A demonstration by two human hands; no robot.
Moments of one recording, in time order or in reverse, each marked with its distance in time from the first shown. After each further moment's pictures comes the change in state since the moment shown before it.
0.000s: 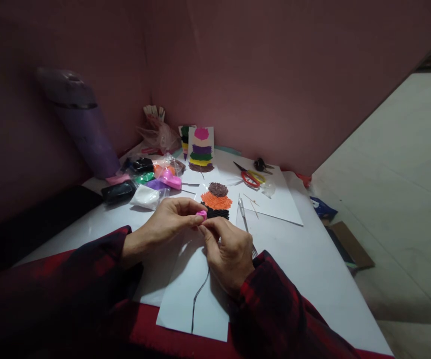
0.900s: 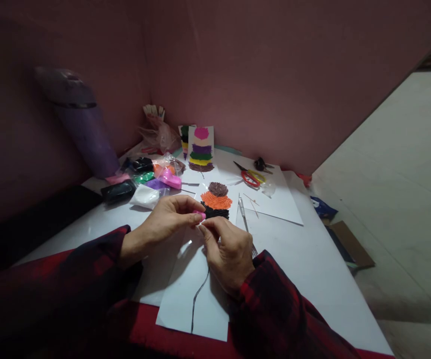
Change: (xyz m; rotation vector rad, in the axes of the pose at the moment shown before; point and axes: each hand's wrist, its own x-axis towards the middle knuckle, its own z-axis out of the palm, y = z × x) left_hand -0.001 0.005 0.000 0.044 0.026 0.027; right_hand 0.000 0.000 0.000 -0.006 0.003 0.007
